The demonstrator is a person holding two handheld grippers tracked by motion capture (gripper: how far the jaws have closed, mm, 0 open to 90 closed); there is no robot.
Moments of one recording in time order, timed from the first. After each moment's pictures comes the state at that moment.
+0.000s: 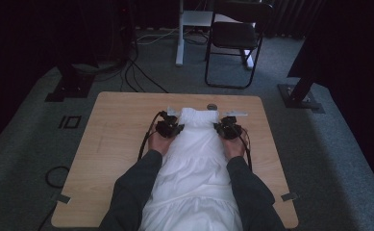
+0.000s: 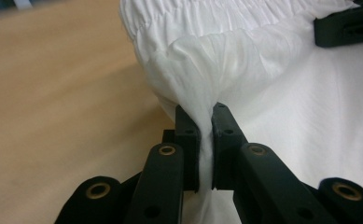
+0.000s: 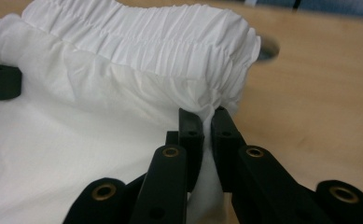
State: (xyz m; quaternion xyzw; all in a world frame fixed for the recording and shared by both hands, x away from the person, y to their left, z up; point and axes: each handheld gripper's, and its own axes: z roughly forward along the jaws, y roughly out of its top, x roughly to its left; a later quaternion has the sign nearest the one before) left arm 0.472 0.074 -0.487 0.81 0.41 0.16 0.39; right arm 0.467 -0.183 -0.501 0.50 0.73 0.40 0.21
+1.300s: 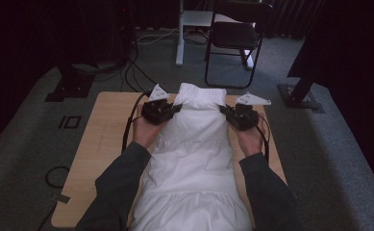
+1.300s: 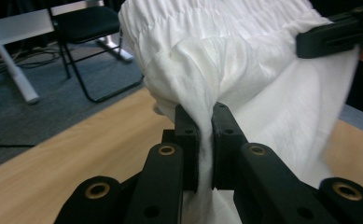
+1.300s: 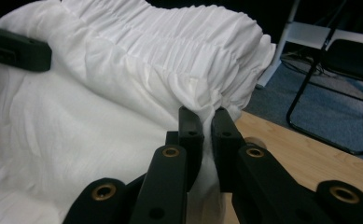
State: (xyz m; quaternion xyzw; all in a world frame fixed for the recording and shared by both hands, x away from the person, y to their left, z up) left arm 0.407 0.102 -0.362 0.80 0.31 0.21 0.48; right arm 0.401 -0.193 -0.374 0.39 0.73 0.48 0.27
